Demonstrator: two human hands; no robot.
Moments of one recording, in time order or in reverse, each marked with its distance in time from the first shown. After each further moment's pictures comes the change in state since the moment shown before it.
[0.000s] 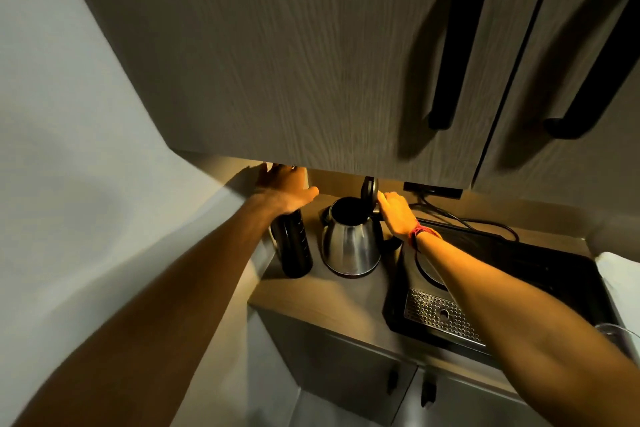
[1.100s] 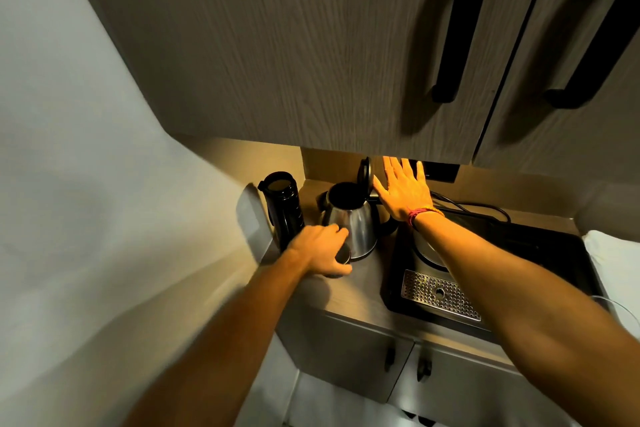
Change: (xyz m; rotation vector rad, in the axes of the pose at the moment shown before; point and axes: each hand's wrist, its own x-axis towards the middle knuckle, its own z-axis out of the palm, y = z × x) left_hand -0.076 0.038 0.108 0.115 -0.217 0.517; right_hand 0.002 0.014 -0.002 -0.350 0.227 -0.017
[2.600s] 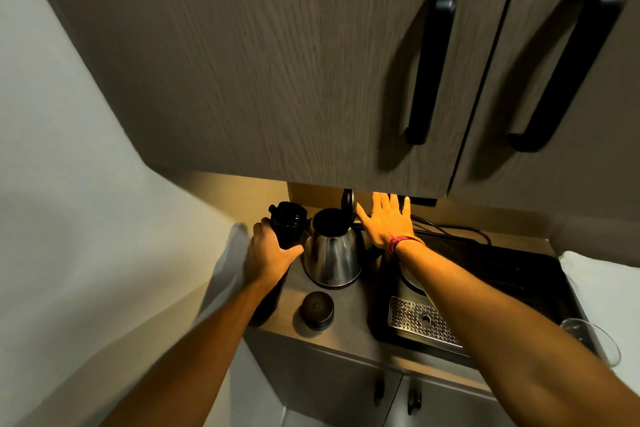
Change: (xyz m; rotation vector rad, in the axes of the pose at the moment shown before) left_hand -0.004 -0.048 0.000 -0.661 0.520 -0.729; right_hand 0.002 -0.002 0.006 0.121 -0.076 0.151
